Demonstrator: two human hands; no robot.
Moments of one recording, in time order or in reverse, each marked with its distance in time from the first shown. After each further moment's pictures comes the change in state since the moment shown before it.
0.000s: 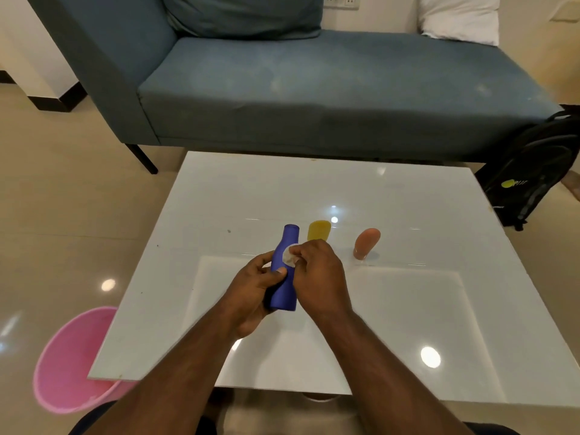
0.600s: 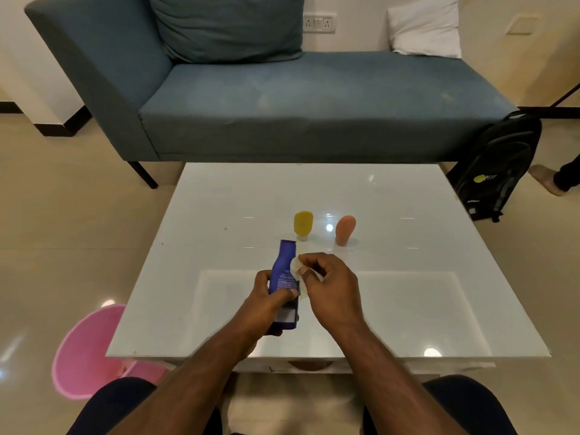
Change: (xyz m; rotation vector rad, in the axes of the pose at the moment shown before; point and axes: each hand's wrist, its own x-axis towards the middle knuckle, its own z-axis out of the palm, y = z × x) left_hand -0.085 -0.035 0.035 0.489 0.038 0.009; right_hand -0.088 0.008 -0.053 0.144 0.092 -0.014
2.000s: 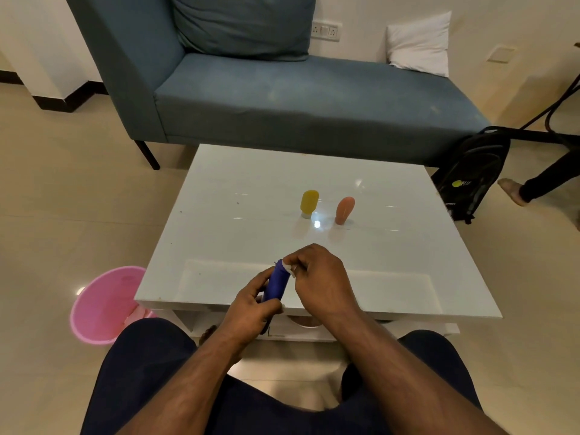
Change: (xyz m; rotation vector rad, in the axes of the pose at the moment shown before) left_hand -0.104 -0.066 -0.038 -0.045 0.004 0.224; right_hand -0.106 -0.064 0.006 -0.477 -0.183 -0.234
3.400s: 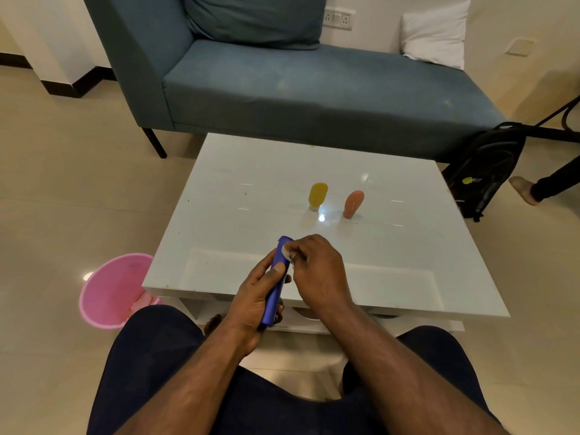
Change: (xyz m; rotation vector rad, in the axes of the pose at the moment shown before) left_hand -0.008 0.009 0.005 -0.480 0.038 -0.085; right_hand 0.006 -0.002 0.025 0.104 0.085 0.005
